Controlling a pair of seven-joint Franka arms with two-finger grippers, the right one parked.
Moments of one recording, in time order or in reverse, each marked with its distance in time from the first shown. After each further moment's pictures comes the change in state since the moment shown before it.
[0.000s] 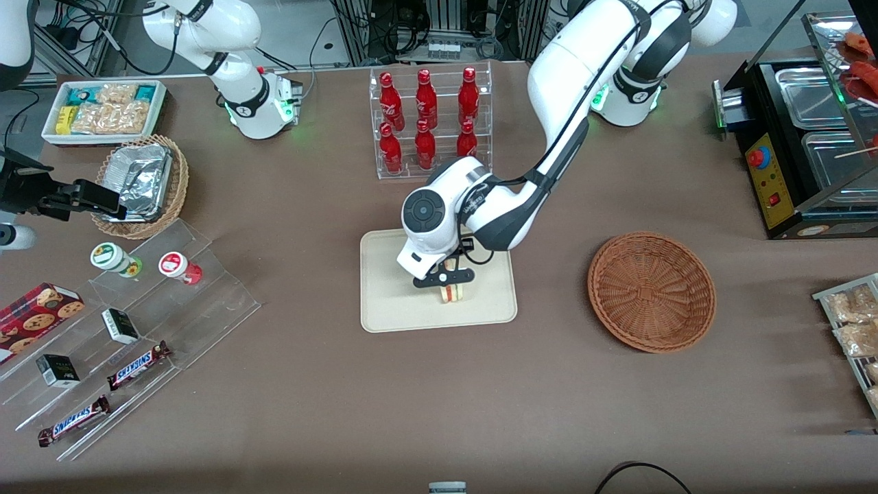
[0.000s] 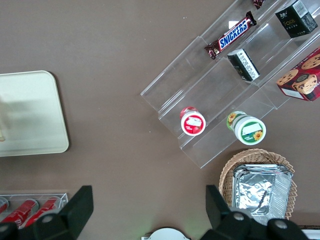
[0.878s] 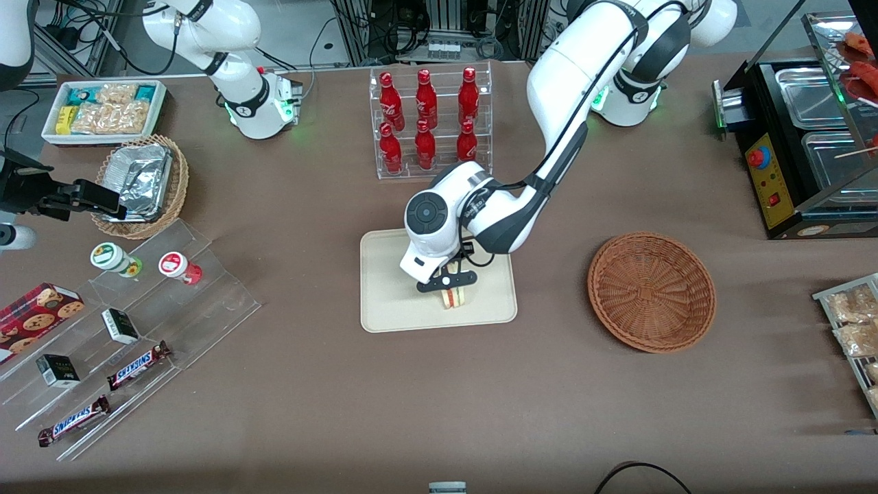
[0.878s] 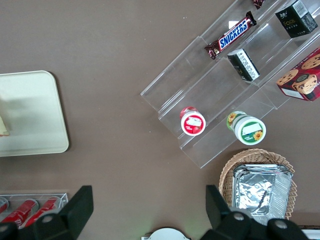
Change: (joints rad) arm 0.001 0.007 0.006 -0.020 0.002 0.065 -0.057
